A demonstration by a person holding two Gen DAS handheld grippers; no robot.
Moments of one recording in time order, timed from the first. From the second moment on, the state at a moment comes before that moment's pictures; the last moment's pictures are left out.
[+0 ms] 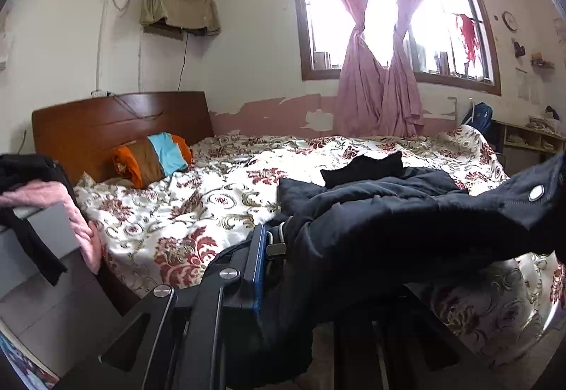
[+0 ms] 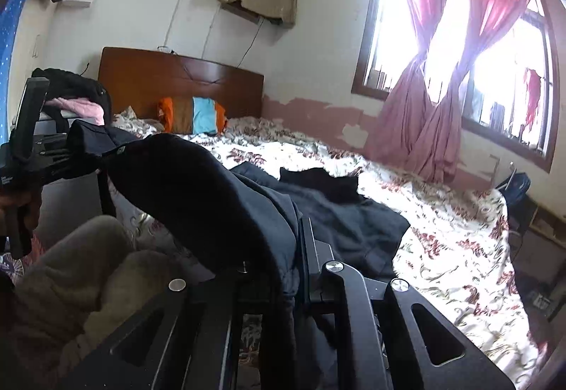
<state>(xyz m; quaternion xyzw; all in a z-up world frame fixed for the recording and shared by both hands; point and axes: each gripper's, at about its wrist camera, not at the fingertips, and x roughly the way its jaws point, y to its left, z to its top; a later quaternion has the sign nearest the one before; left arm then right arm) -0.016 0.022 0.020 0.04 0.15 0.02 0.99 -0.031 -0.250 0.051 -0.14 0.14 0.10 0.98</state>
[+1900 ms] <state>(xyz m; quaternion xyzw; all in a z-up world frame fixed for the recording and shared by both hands) 0.484 -0.044 -0.007 0.04 0.36 -0.05 0.93 0.395 -0.295 0.042 -0.13 0.14 -0.01 0.98</state>
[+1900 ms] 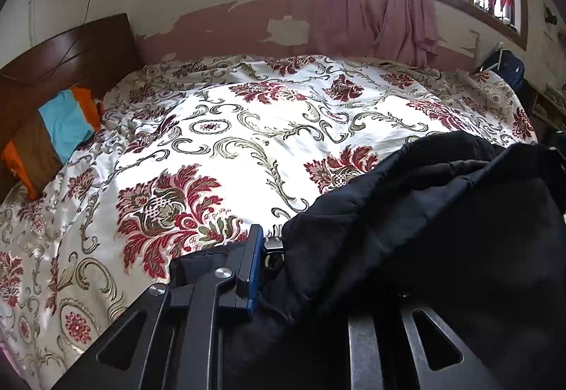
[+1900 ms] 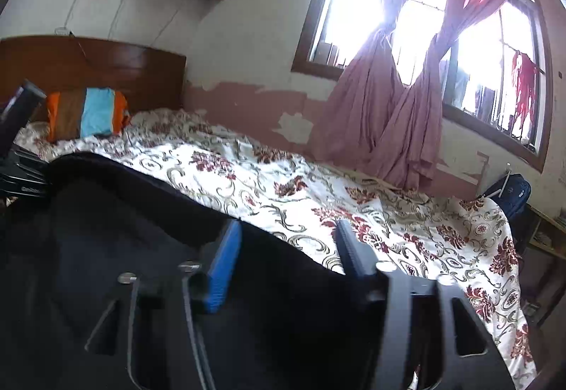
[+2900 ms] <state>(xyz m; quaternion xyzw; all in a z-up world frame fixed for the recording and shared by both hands) 0.461 -0.020 0.076 -0.06 0.42 -0.09 0.90 0.331 -0.335 -0.004 -0.03 0.26 0.10 0.96</state>
